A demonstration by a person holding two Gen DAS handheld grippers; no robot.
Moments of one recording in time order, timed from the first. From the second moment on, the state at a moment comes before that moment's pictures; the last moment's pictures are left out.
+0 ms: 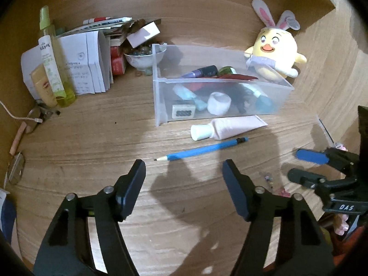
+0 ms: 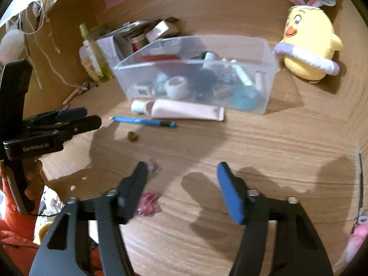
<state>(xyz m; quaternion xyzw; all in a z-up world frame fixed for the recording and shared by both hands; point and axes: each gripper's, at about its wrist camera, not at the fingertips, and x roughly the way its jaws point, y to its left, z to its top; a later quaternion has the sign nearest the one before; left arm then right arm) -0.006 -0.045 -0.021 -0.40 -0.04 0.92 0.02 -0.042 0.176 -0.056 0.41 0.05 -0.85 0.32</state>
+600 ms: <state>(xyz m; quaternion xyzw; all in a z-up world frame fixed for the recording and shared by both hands) -0.016 -0.012 -0.045 -0.43 -0.04 0.90 0.08 -0.005 0.154 -0.067 0.42 0.11 -0.82 0.37</state>
